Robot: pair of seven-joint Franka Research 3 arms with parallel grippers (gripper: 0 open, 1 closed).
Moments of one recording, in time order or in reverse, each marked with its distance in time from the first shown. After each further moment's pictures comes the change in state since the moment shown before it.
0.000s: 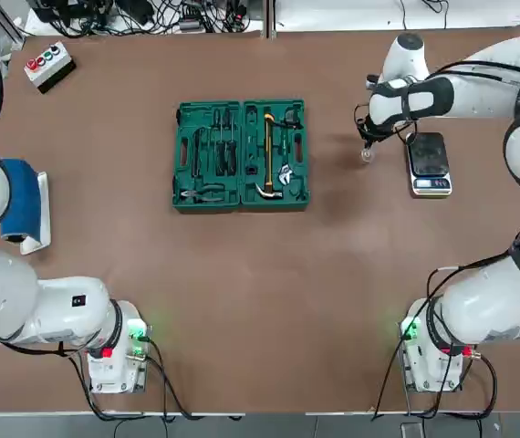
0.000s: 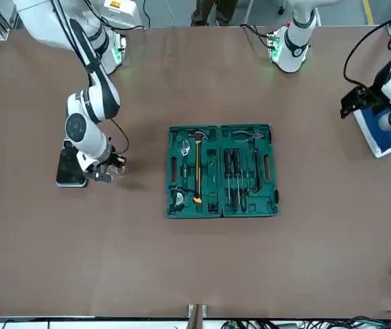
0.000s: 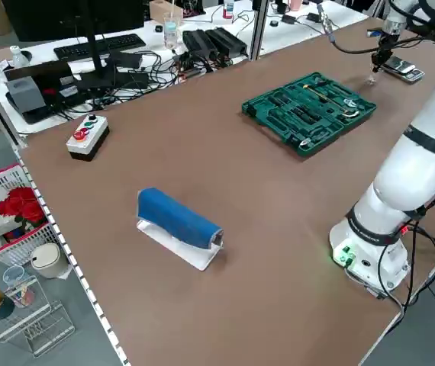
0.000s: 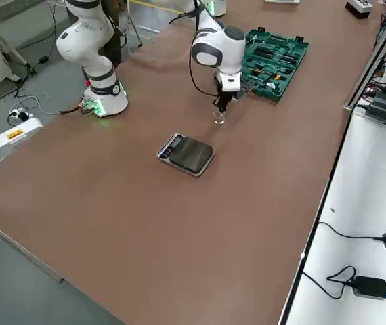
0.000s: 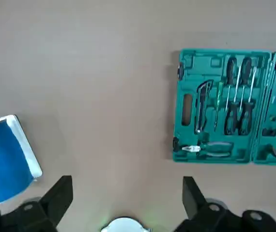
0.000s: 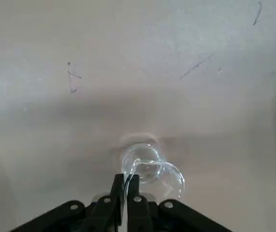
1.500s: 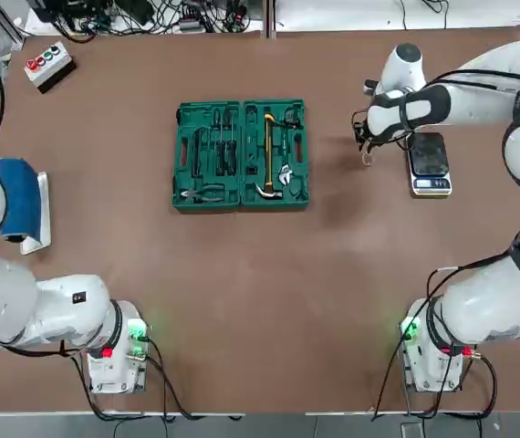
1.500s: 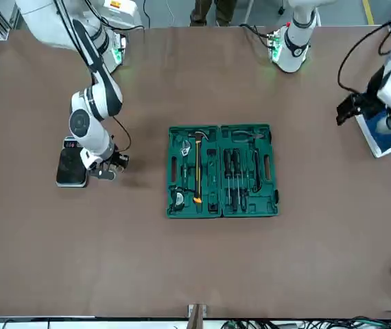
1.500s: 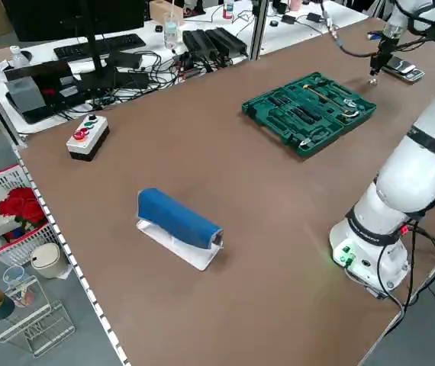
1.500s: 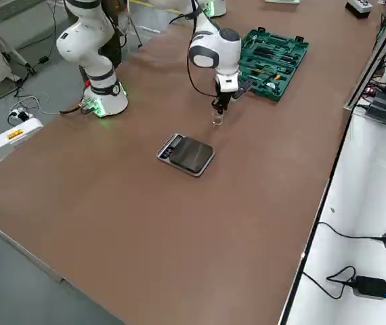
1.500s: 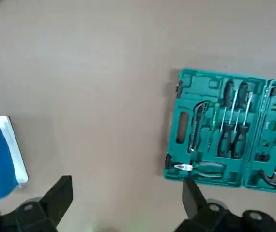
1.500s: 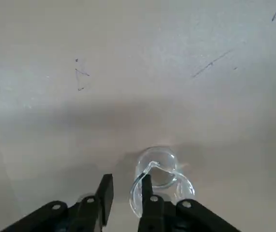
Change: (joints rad) left arm 0.041 -0.056 -0.040 -0.078 -0.013 0.118 -0.106; right arm 0.007 0.004 0.006 -0.062 0.001 0.130 -0.001
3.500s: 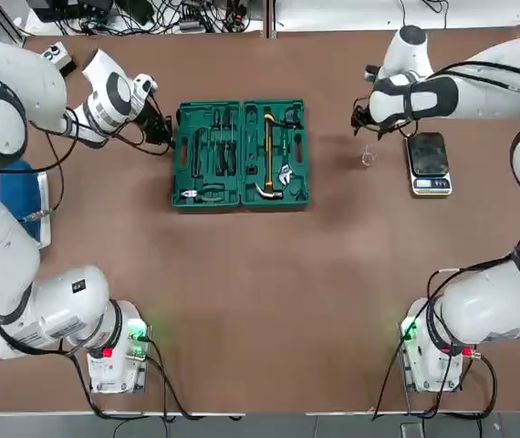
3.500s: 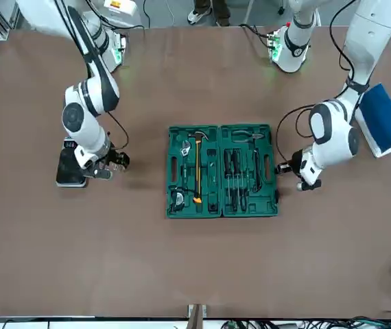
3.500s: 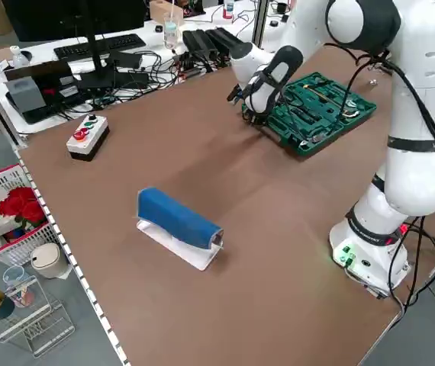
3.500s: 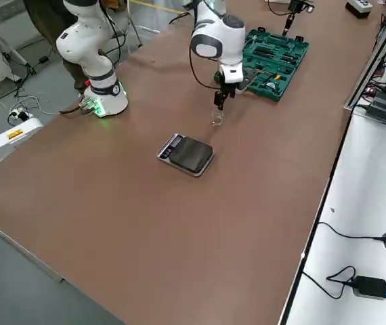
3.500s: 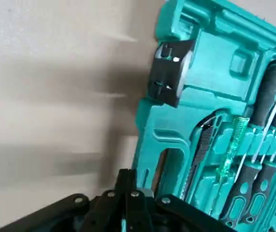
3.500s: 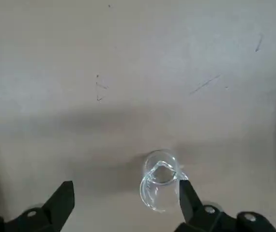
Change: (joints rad) left arm 0.228 0.454 -0.247 -0.639 -0.465 0.975 0.318; right arm -0.001 -0.052 0.012 0.036 0.000 -0.066 -0.023
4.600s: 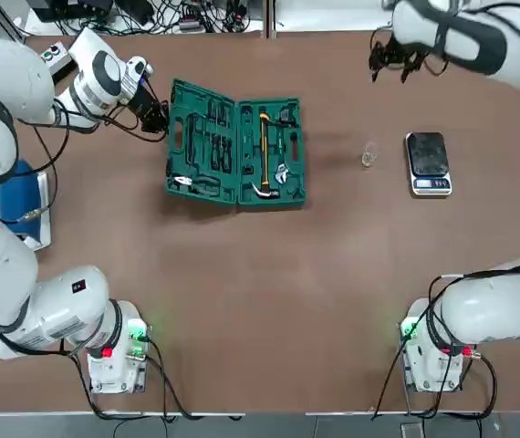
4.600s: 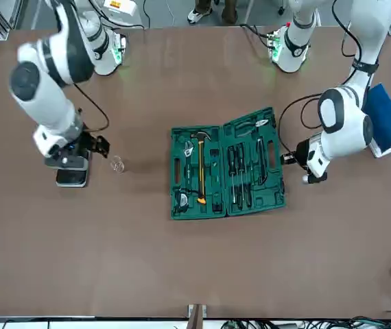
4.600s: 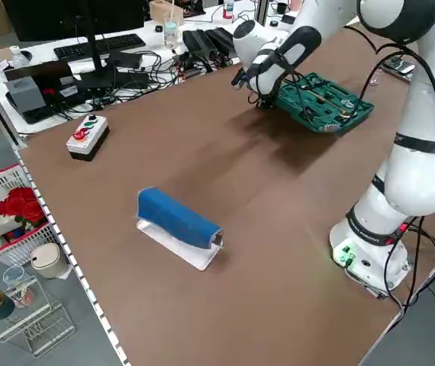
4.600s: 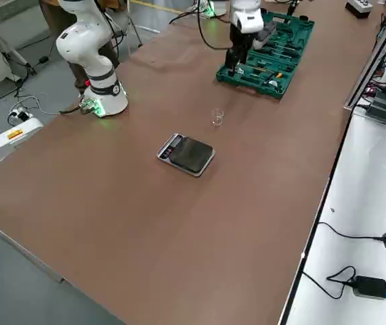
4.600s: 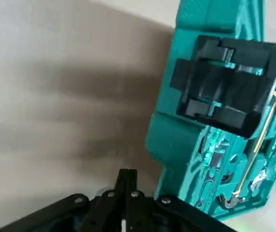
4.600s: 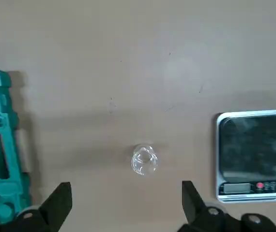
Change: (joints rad) left arm -0.005 -0.145 0.001 -0.005 -0.097 -0.164 -0.003; right arm -0.012 -0.179 -0.013 0.230 0.000 -0.412 -0.098
